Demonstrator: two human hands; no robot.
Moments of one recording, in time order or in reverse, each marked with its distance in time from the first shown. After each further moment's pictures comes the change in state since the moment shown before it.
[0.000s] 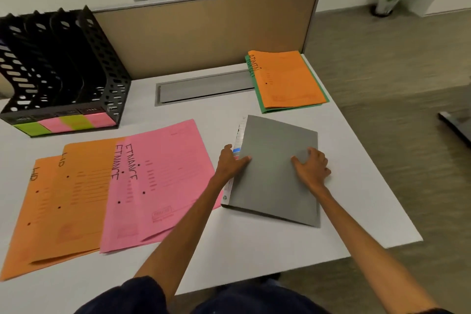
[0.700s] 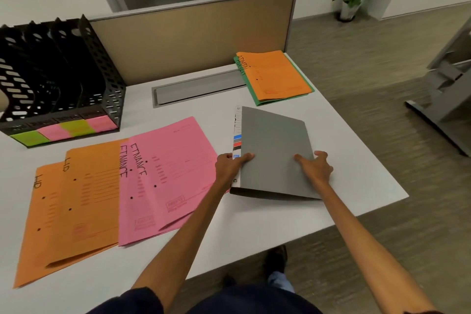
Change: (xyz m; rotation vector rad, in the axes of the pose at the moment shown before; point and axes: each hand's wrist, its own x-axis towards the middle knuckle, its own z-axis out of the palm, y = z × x) left_hand -0.067 -0.033 -0.017 -0.402 -0.005 -0.040; right_hand -0.080 0.015 -0.008 0.324 0.059 0.280
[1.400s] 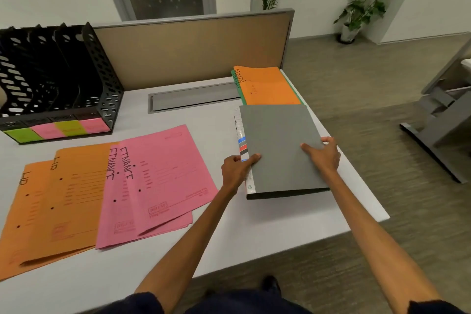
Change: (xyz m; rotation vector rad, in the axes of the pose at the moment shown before) left_hand -0.007 0.019 0.063 -0.030 0.044 0.080; right_hand 0.053 -0.046 -0.067 0.076 0.086 -0.210
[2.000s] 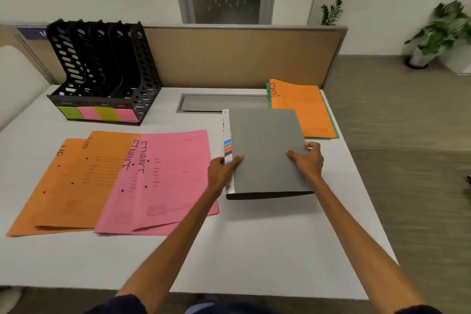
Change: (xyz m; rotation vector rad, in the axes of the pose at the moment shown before) left_hand 0.045 0.018 -0.033 0.016 0.311 0.002; right_hand 0.054 -0.058 0.082 0.028 -0.302 -0.177
